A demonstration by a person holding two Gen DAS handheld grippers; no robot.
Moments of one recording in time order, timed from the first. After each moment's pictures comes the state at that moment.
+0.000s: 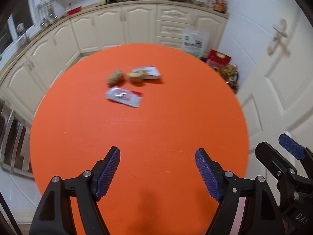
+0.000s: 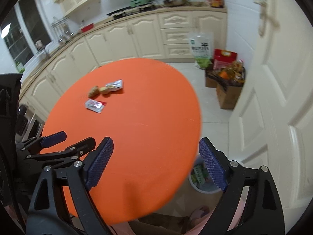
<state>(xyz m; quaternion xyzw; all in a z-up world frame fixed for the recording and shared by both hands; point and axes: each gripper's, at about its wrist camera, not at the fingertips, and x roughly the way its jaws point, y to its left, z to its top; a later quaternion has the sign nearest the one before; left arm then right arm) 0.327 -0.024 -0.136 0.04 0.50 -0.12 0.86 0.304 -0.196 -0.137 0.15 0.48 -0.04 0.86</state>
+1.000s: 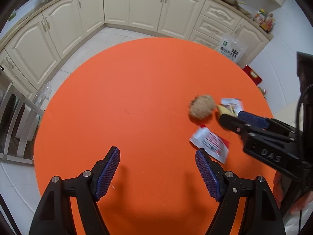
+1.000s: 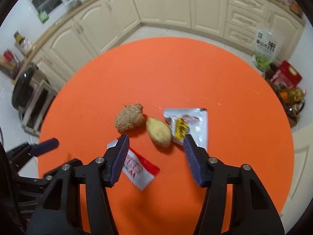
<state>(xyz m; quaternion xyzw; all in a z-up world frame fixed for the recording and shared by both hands) 0.486 0.114 -0.159 -0.06 0.56 -0.05 0.82 0.555 -0.089 -0.240 0.06 0.60 0.13 0.79</state>
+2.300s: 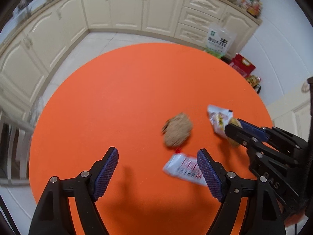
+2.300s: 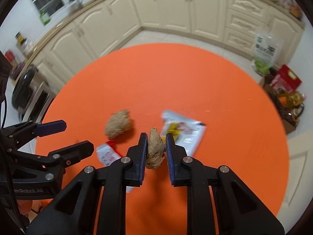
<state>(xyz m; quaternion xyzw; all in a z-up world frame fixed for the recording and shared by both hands) 0.543 0.065 -0.153 0.01 0.56 -0.10 0.82 0.555 -0.127 -0.242 0.08 0.57 0.12 0.81</state>
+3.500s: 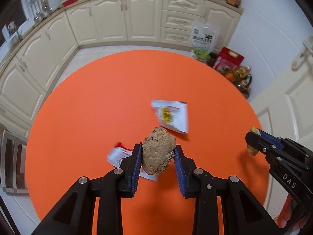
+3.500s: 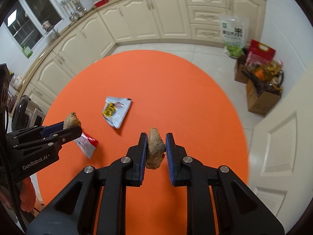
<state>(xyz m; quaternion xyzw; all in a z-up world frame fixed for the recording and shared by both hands) 0.483 -0.016 -0.149 0.06 0.54 -0.13 0.83 0.467 -0.235 -0.215 0.16 0.55 0.03 0.82</state>
